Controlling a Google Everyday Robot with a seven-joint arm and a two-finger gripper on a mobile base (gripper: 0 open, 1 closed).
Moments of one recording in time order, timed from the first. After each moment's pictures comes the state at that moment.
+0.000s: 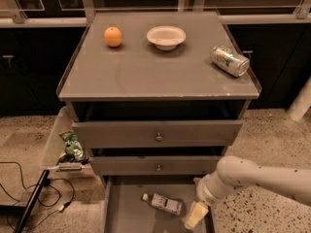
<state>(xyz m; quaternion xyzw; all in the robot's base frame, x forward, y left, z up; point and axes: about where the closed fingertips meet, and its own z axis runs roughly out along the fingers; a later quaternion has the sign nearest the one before) 0.431 -0.158 0.423 -0.53 0.81 0.19 0.13</state>
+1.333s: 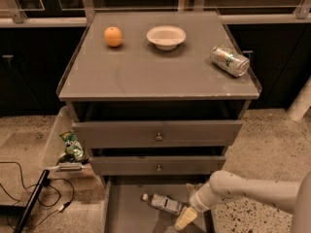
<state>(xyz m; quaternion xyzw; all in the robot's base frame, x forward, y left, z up) 0.452 -0.137 0.330 -0.51 0.82 0.21 0.18</state>
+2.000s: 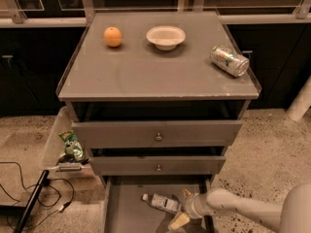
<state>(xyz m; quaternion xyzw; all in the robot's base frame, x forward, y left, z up) 0.481 -0.125 0.227 -0.46 0.82 0.22 0.25</state>
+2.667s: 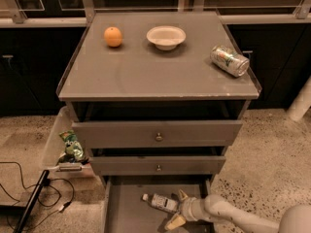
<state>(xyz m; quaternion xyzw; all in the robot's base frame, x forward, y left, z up) 0.497 -0.113 0.174 -0.47 0.79 0.22 0.32</state>
